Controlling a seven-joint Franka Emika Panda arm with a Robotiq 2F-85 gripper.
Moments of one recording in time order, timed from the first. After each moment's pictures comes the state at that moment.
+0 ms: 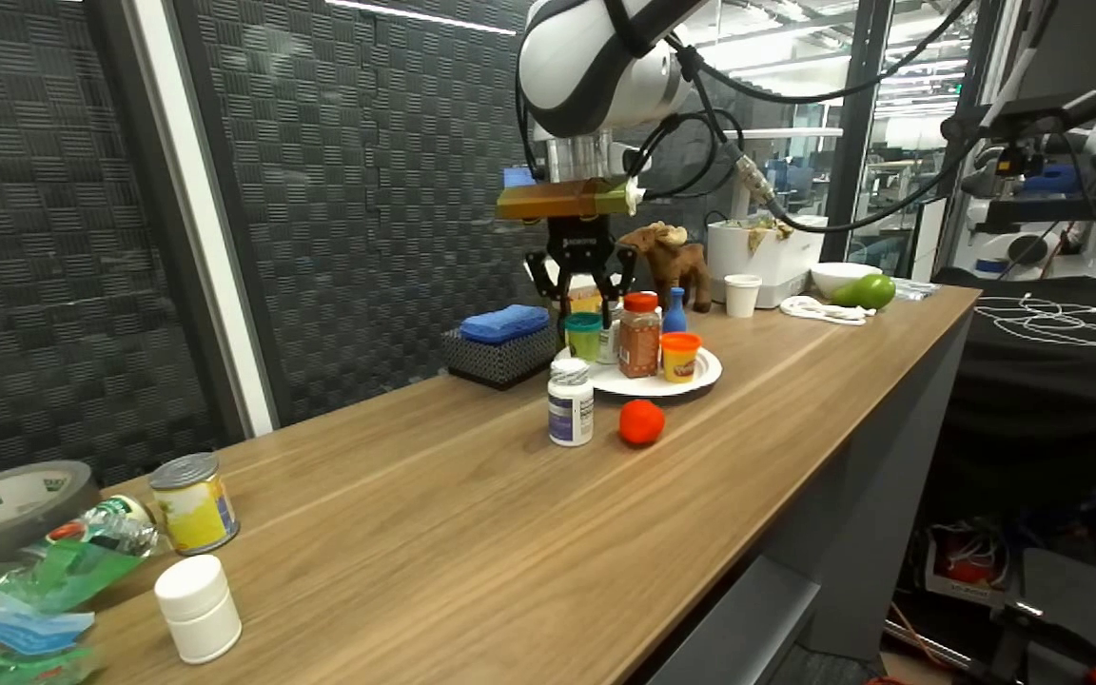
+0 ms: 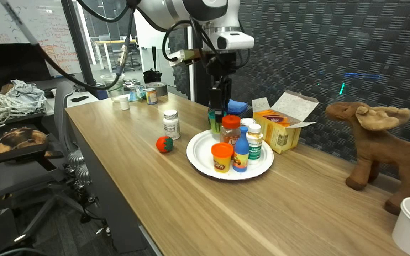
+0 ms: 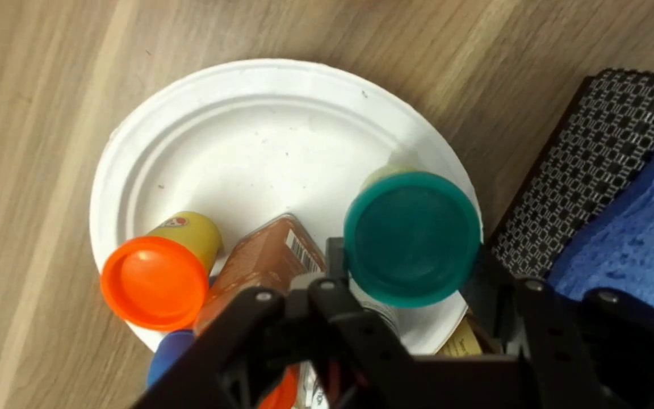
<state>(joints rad) 0.08 0.49 -0.15 -1.55 -0.04 2.03 1.11</state>
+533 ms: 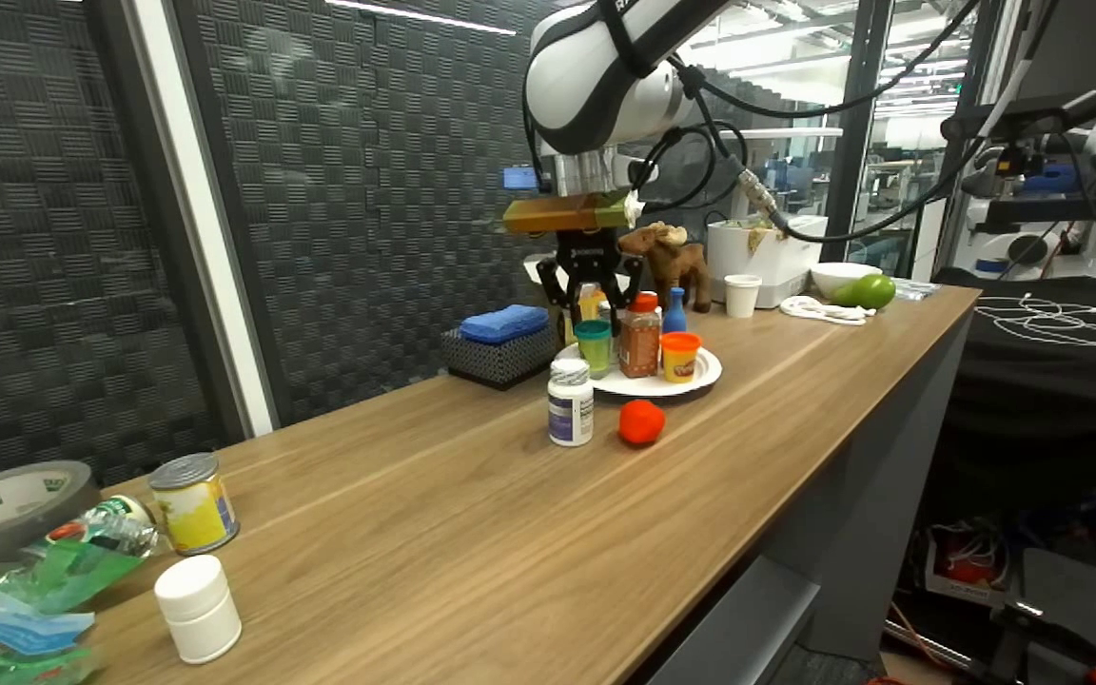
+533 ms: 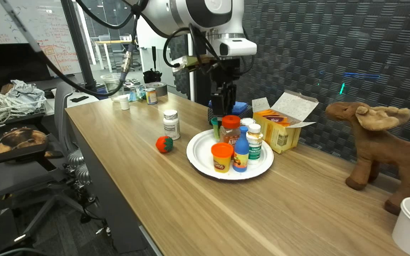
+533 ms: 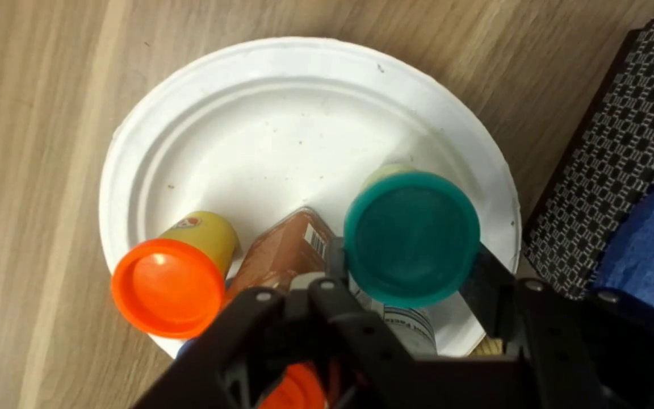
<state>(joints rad) 0.06 0.51 -0.15 -1.55 -0.06 2.03 1.17</state>
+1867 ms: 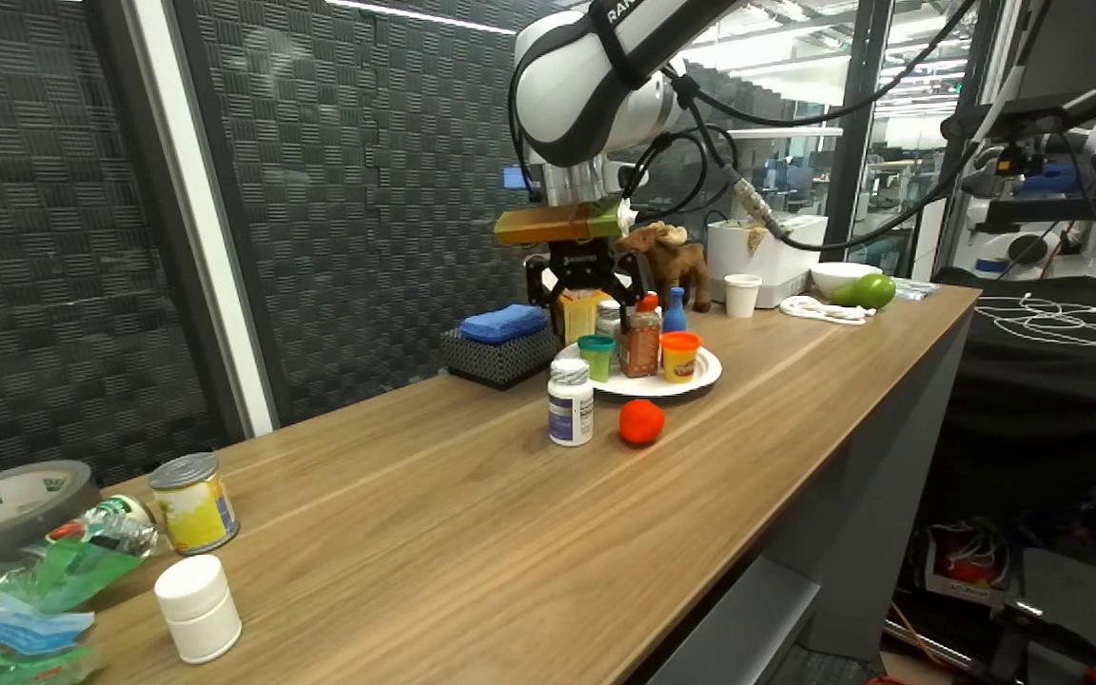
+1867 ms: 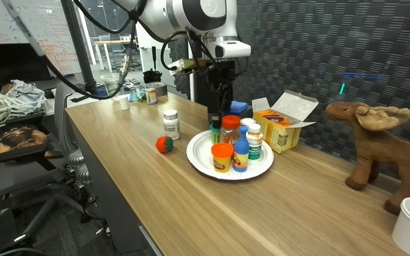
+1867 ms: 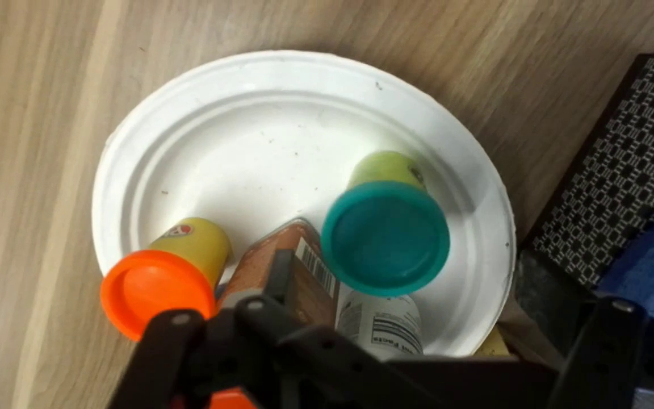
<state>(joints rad) 0.08 0.52 -0.14 -1.55 -0.11 2.03 1.19</state>
